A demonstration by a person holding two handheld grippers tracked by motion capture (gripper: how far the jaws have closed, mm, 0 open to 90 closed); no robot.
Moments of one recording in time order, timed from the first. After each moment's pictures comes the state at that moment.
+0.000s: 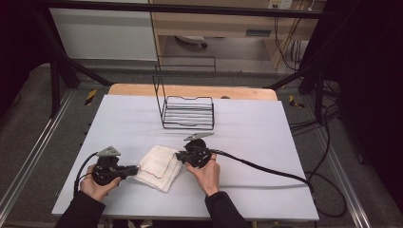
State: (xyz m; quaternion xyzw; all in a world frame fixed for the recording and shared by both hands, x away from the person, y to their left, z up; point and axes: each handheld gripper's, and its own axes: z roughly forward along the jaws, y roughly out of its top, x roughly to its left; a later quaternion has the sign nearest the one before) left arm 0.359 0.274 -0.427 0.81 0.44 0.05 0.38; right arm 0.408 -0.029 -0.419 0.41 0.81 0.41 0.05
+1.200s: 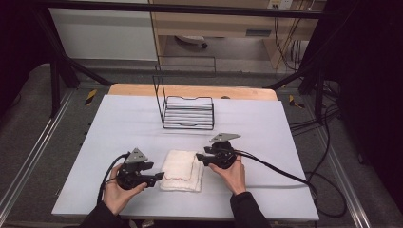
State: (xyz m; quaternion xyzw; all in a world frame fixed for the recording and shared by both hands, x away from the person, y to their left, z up) left arm 0.346 0.199 -0.415 0.83 0.39 0.10 0.39; right arm 0.409 -0.104 -0.424 0.38 0.81 0.43 0.10
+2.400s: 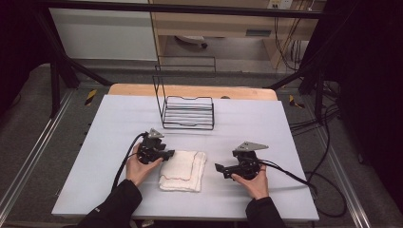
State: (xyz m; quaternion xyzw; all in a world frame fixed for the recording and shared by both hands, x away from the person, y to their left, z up) left arm 0.433 0.164 -0.440 0.82 0.43 0.12 0.36; right arm 0.386 -0.174 -0.441 0.41 0.79 0.45 0.10
